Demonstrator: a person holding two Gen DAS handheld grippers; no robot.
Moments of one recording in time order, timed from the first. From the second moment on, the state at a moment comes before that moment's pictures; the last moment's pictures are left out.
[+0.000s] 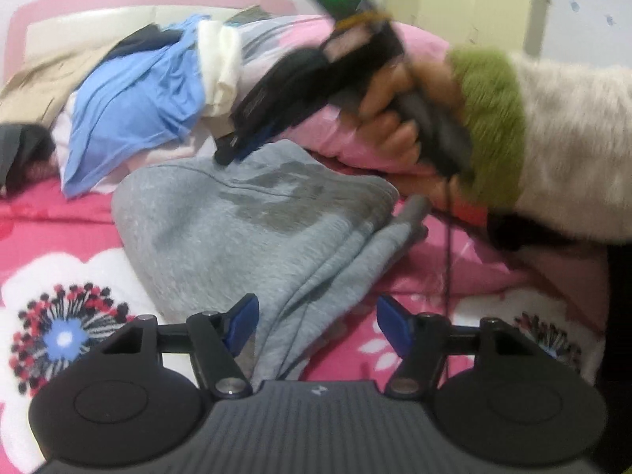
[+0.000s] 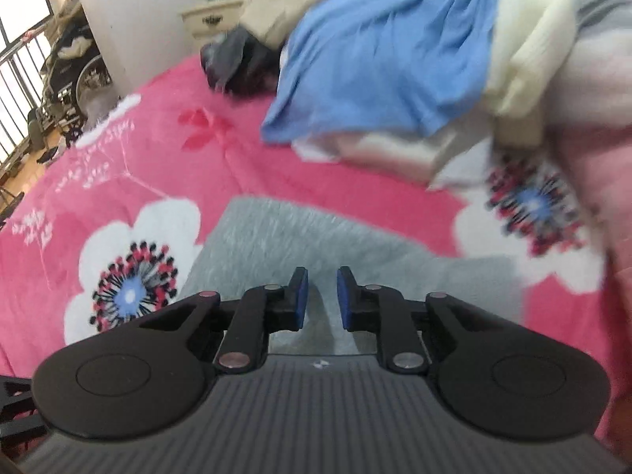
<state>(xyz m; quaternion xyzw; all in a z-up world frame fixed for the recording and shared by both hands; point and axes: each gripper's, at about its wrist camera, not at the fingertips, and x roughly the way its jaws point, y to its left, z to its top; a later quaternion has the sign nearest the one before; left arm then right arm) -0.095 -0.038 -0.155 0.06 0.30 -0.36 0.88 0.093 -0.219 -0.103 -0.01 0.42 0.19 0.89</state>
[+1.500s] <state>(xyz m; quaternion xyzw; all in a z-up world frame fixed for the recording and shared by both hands) -0.115 -0.066 -0.186 0.18 0.27 -0.38 0.87 0.128 -0.103 -0.134 -0.17 0.43 0.22 0.86</state>
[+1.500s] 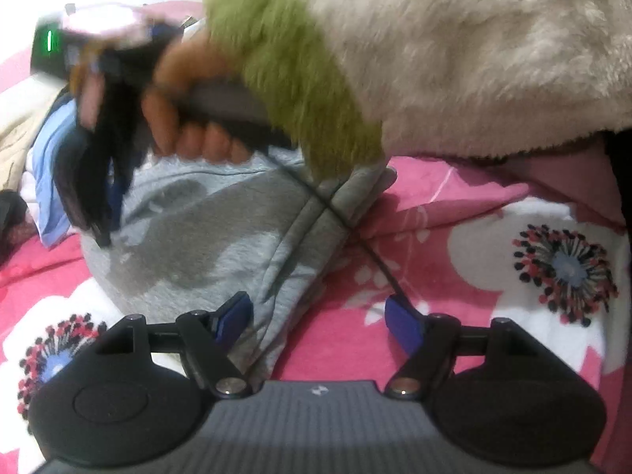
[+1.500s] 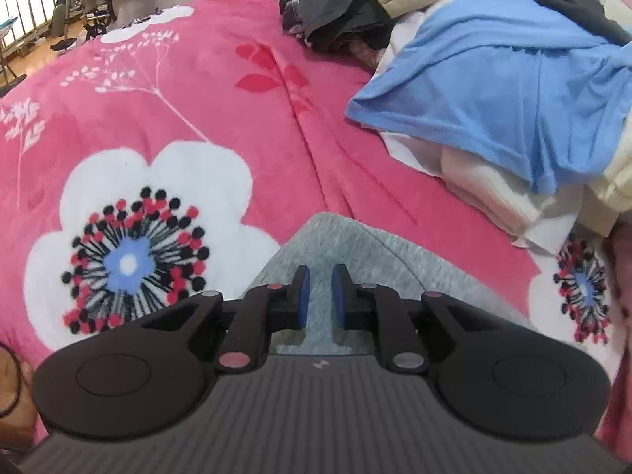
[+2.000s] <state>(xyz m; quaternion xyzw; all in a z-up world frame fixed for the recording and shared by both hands) -0.125 -0.065 -0.184 0.18 0.27 -0.38 0.87 0.139 -0.157 -0.076 -0.07 0.39 0.19 0.90</state>
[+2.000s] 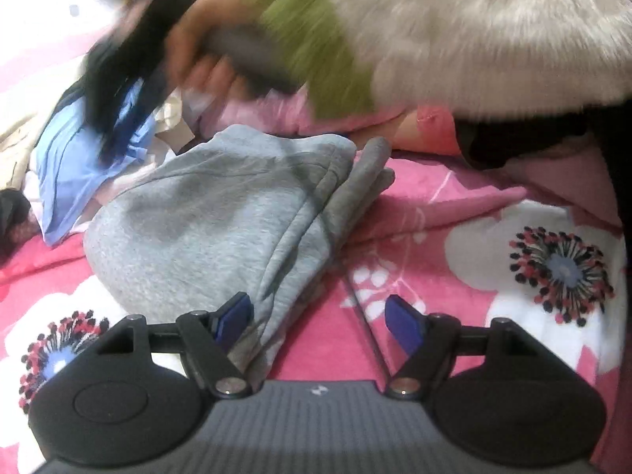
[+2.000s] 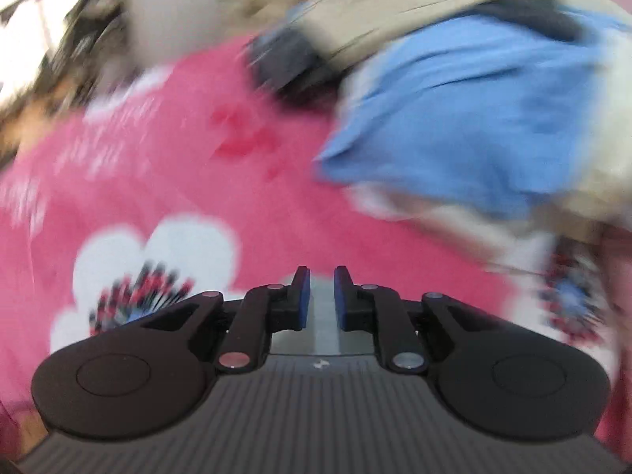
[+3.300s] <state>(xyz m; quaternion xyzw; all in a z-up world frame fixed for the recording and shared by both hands) 0.047 -0.030 -0.163 0.05 0.36 -0.24 0.90 0.119 -0.265 -0.139 -0.06 0.41 0.16 0.89</state>
